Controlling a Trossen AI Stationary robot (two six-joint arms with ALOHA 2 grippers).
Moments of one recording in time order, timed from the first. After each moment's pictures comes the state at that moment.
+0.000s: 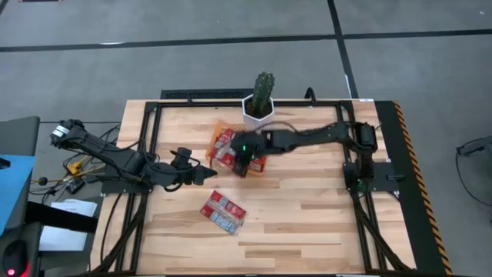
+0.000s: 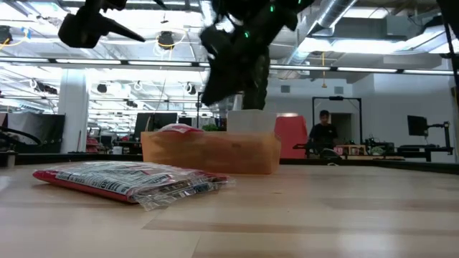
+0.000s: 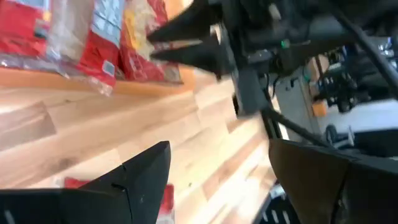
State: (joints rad) left arm -0.40 1.01 0.79 -0.27 -0.61 -1.42; right arm -0.08 1.94 1.52 -0.43 0.07 0.28
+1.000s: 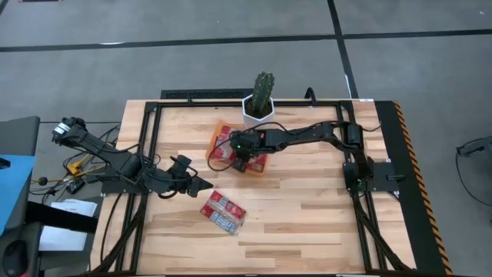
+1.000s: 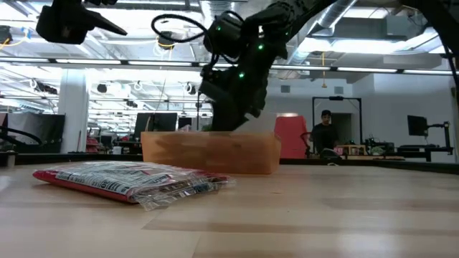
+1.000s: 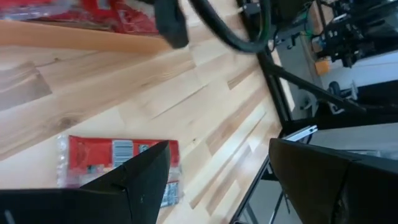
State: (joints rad) left arm -0.48 1.00 0.79 -0.32 -0.51 -1.41; right arm -0.13 2.06 1.52 -0.42 0.17 0.23
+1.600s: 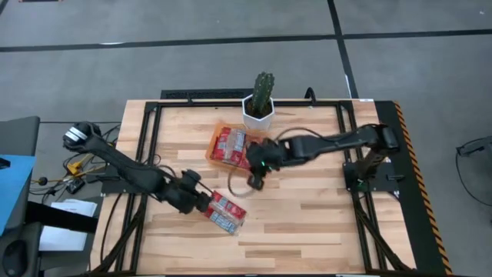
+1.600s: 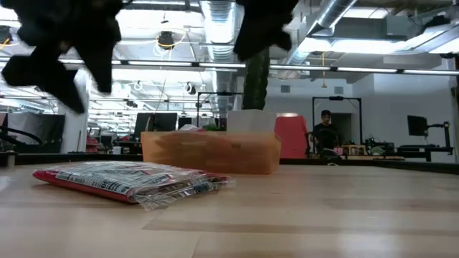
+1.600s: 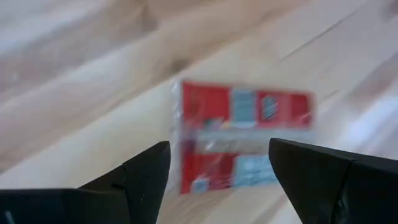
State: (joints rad) left arm -0.51 1.28 0.79 -0.53 -0.40 -1.49; right arm 0.09 1.73 1.52 -0.68 0.17 0.43
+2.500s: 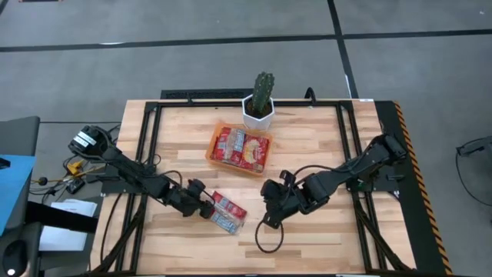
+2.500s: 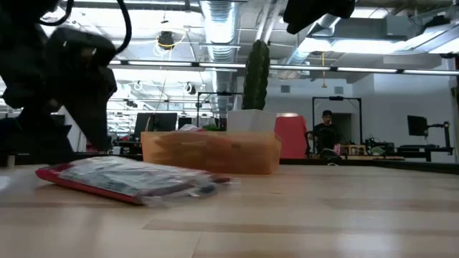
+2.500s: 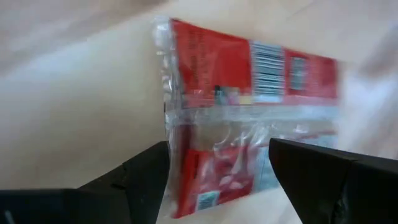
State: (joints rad) left arm -0.52 1.44 0.53 0.04 -0.31 -1.51; right arm 0.46 1.72 1.52 -0.86 0.40 0.80
